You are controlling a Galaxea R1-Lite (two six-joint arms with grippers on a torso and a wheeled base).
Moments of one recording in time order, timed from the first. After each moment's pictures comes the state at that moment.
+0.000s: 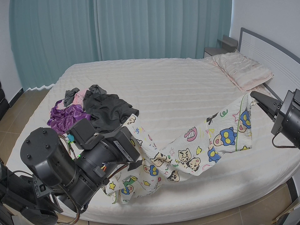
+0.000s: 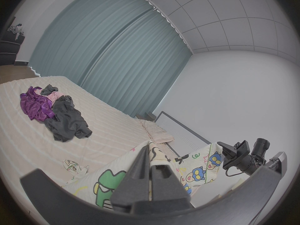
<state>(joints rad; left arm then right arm) -0.90 1.65 -0.45 -1.30 0.41 -0.53 0.51 1.19 -0.52 -0.74 0.01 0.86</state>
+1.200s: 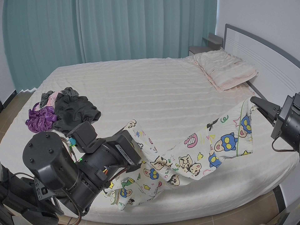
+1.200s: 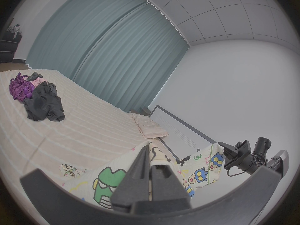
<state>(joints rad) -0.90 1.66 -0.44 -1.29 0.43 -0.53 0.50 1.18 -0.49 -0.74 0.01 0.86</state>
